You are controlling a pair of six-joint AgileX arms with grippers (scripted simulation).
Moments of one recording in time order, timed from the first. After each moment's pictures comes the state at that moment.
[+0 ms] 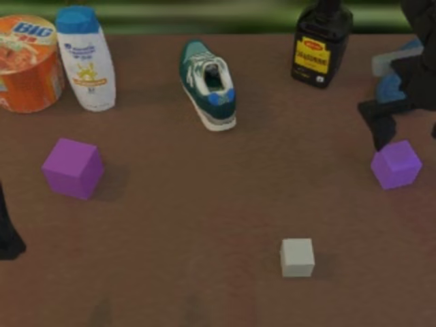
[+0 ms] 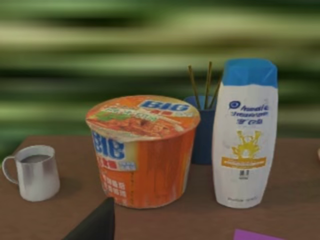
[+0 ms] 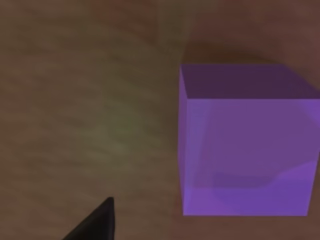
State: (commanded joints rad) left arm 0.02 0.00 0.00 0.00 0.00 0.00; right arm 0.14 2.19 1.76 -1.15 0.00 -0.12
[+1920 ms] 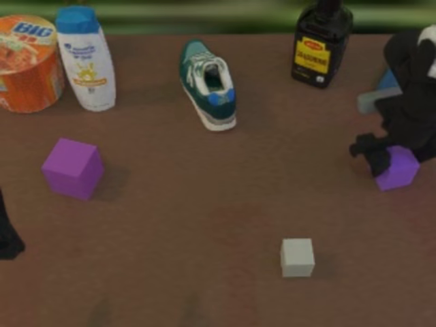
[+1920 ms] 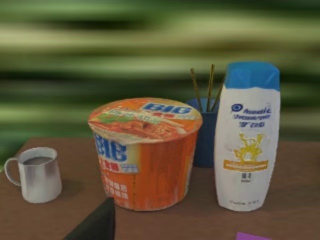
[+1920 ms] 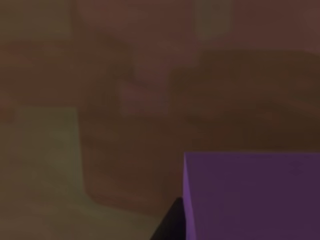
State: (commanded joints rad) left arm 0.02 0.00 0.00 0.00 0.00 0.00; right arm 0.14 2.30 1.58 -0.85 0.00 -0.12
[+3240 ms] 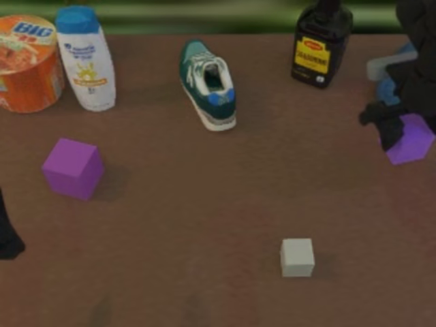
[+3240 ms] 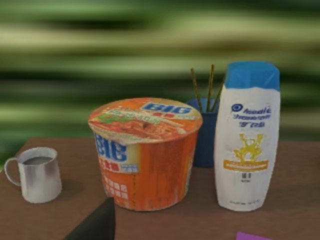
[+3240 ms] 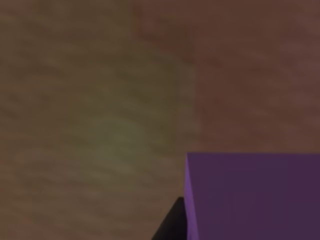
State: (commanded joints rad) left arm 0.02 0.00 0.00 0.00 0.00 0.00; right arm 0.14 2.19 1.73 -1.09 0.00 -0.11
